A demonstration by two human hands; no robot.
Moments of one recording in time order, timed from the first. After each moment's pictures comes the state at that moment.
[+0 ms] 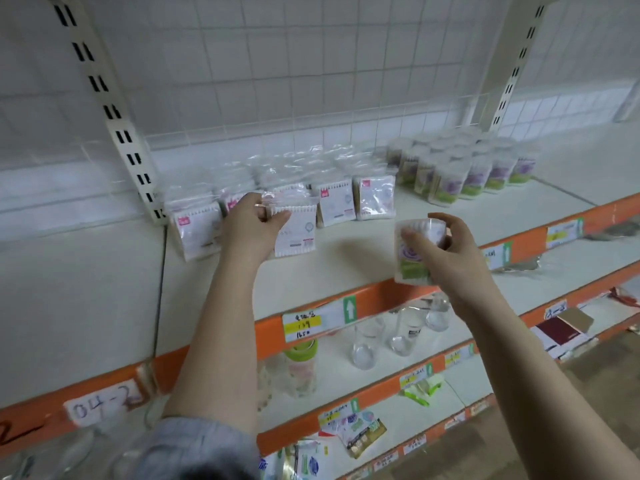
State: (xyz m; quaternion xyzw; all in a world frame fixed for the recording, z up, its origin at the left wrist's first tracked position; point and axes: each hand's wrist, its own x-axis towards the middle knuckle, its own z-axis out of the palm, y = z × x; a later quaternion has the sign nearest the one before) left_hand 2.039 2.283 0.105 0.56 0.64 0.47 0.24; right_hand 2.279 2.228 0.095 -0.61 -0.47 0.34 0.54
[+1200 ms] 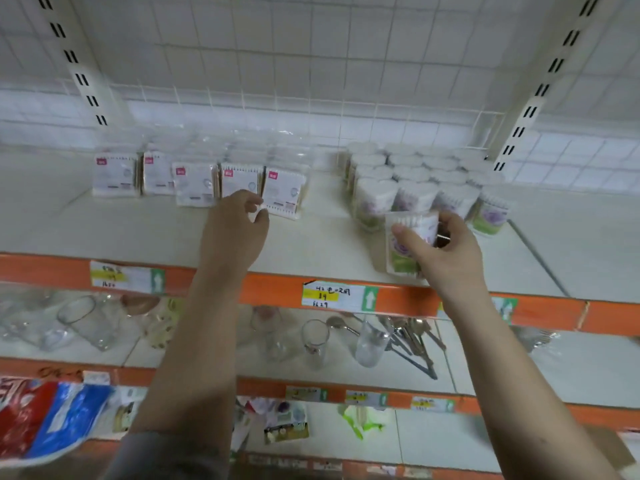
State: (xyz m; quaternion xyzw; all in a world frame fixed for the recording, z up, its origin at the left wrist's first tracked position) left_hand 2.266 2.291 0.097 0.43 0.79 0.44 0.01; right_hand 2.505 2.353 0.099 -0.48 -0.62 0.38 0.48
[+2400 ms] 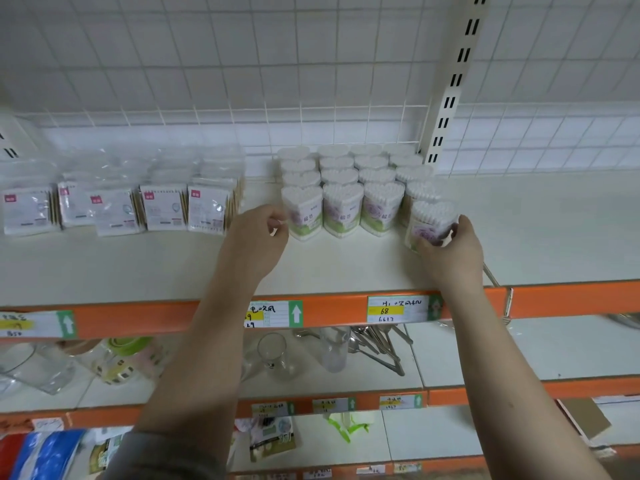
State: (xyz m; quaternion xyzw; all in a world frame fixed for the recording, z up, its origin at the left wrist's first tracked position) left_hand 2.361 2.354 0.098 0.53 0.75 0.39 0.09; right_hand 2.605 2.431 0.069 -0.60 -0.59 0.25 0.47
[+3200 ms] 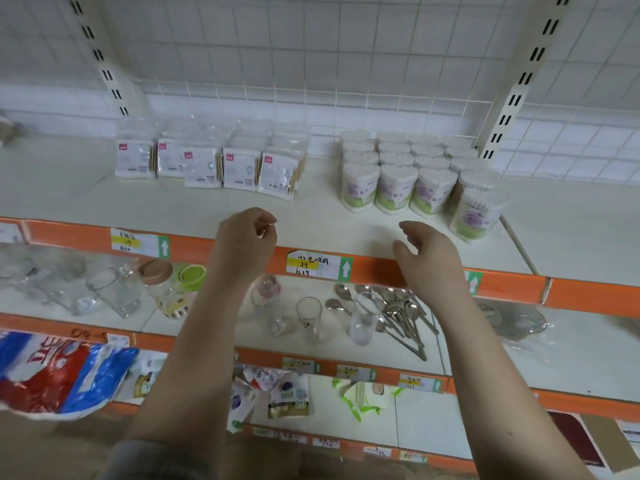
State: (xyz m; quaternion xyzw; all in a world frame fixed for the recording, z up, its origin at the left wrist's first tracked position) left_hand 2.327 2.247 0.084 0.45 0.80 0.41 0.01; right_hand 2.547 2.332 0.092 -0.51 -0.75 0.27 0.31
